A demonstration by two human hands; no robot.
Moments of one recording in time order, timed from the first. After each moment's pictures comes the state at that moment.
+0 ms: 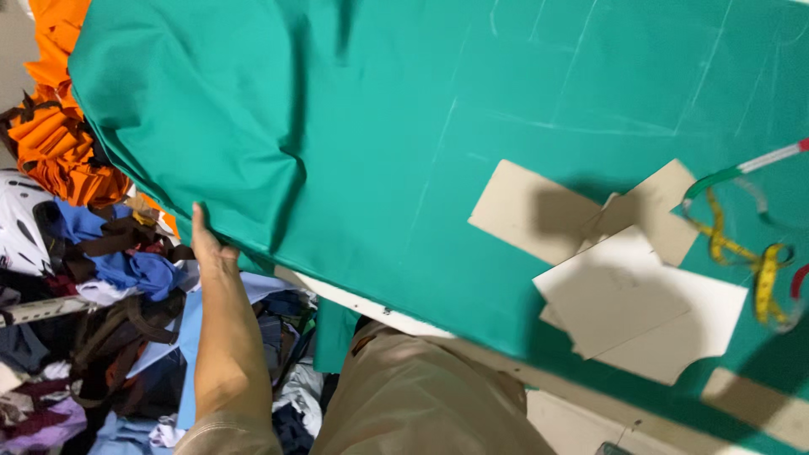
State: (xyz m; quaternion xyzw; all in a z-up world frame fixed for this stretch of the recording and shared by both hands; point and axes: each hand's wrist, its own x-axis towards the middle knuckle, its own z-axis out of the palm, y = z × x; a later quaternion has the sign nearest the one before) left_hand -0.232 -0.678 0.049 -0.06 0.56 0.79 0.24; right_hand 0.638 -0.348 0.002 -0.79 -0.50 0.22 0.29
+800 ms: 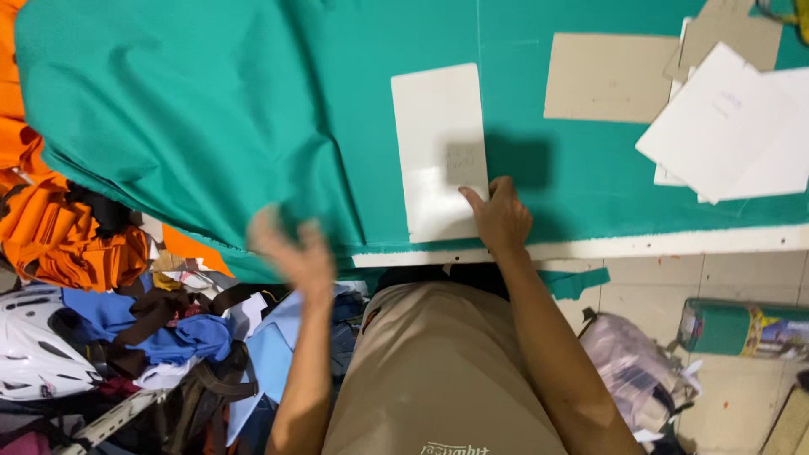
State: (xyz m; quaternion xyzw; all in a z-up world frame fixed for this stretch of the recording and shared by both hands) left_hand -0.204 -0.714 0.051 0.47 0.72 0.50 0.06; right_hand 0.114 -0.622 0.001 -0.71 -0.65 0.17 0.23
